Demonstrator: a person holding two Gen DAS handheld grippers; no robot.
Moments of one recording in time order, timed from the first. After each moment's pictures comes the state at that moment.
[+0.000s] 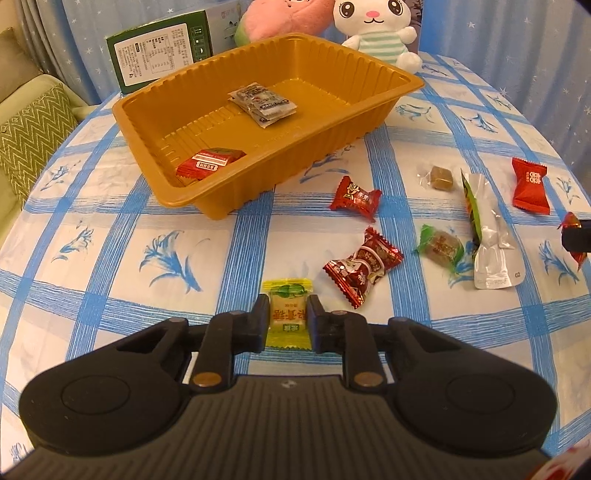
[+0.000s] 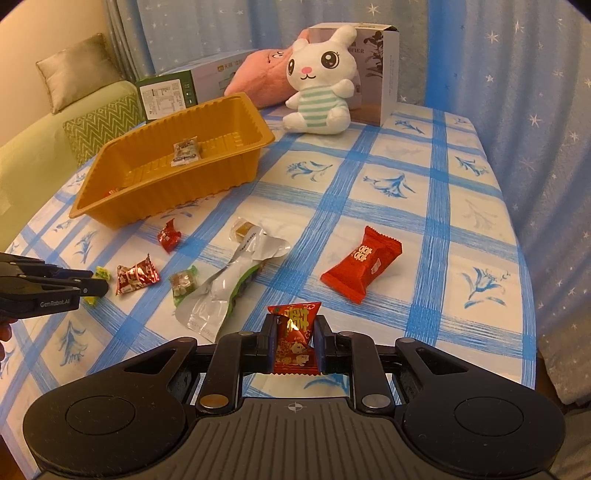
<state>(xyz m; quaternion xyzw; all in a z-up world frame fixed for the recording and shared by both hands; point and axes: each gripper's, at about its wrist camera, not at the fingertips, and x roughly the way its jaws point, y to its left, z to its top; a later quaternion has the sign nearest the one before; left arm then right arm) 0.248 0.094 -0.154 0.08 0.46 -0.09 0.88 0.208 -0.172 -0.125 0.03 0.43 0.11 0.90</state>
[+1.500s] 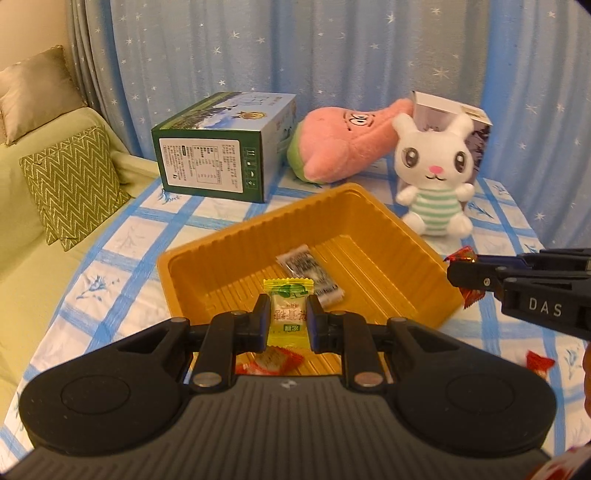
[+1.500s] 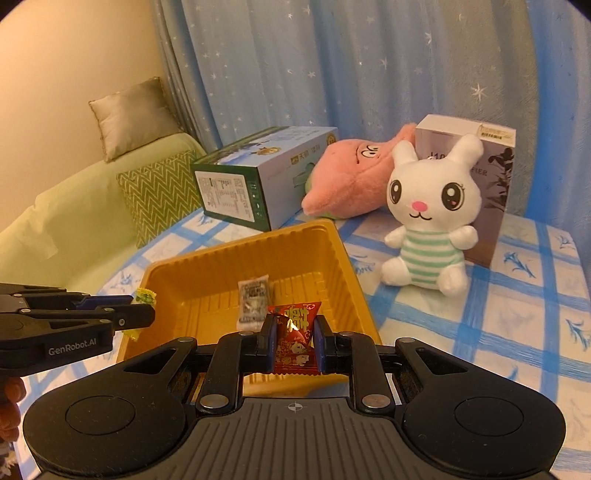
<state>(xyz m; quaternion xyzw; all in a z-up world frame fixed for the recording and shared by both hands) 0.356 0.102 -0.050 0.02 0.37 -0.02 0.93 0.375 -0.100 -0.066 0.05 0.35 0.22 0.91</state>
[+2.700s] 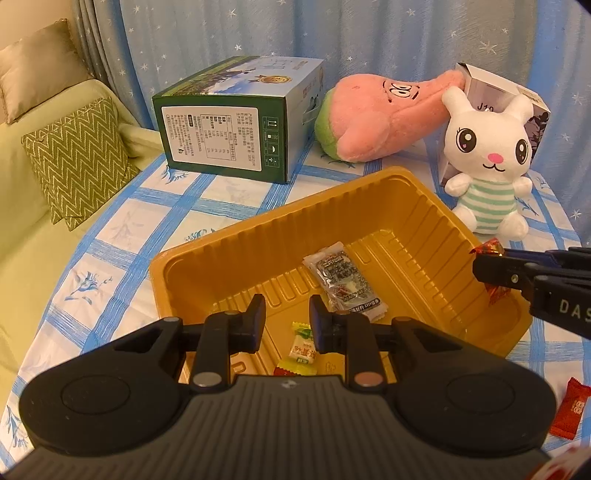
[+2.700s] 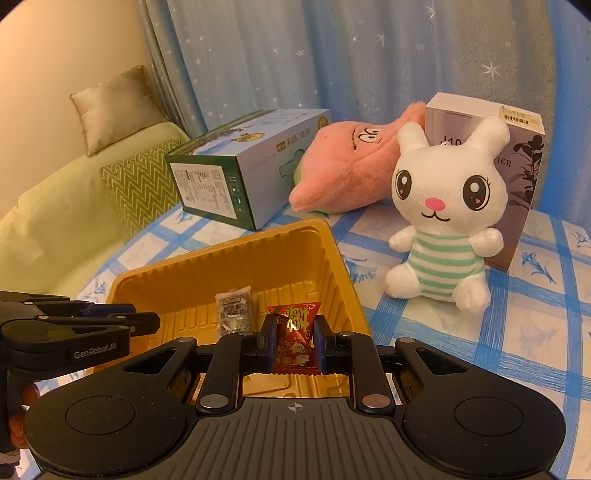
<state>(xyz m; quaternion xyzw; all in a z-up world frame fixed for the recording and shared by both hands) 0.418 0.113 -0.083 0.02 0.42 0.00 0.91 0.428 -0.085 -0.086 0.05 0.37 0.20 0.91</state>
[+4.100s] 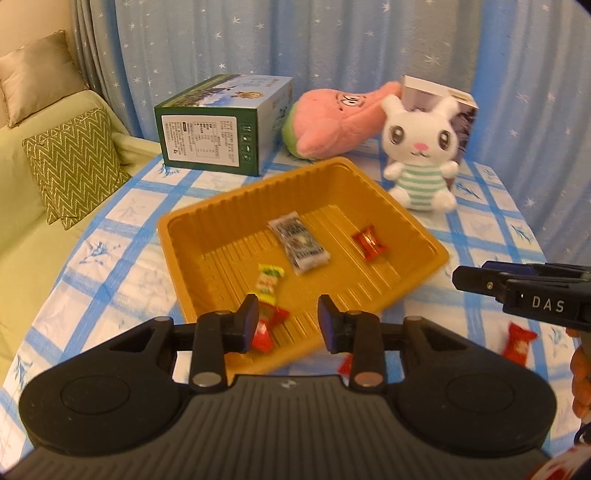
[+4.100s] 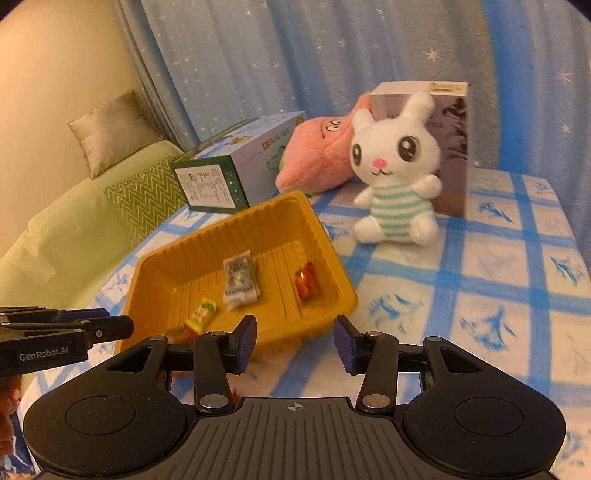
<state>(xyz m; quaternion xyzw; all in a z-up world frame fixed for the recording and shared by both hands) 0.306 0.090 -0.047 0.01 0.40 -0.03 0.92 0.334 -0.136 -0.078 0.10 0.36 0.19 0.91</state>
